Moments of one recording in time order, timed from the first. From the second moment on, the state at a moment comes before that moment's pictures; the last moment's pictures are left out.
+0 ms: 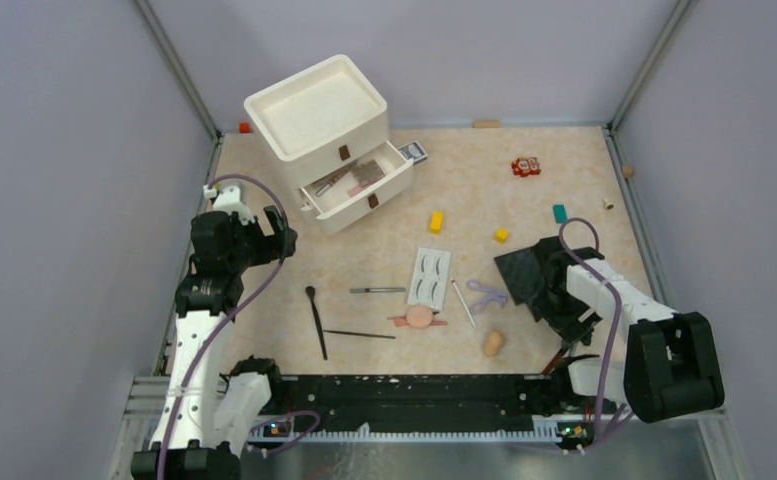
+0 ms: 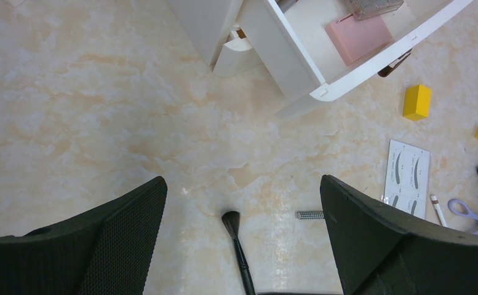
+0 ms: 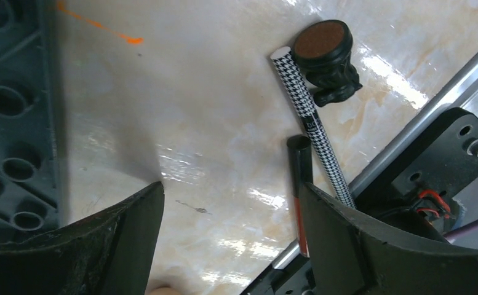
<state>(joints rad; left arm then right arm) 0.06 0.79 0.79 -0.49 0.19 -0.24 0.20 1.24 0.64 -1.03 0.34 1.18</state>
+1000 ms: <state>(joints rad) 0.06 0.80 0.79 -0.49 0.19 -0.24 0.17 1.17 0.62 -0.99 0.31 1.12</state>
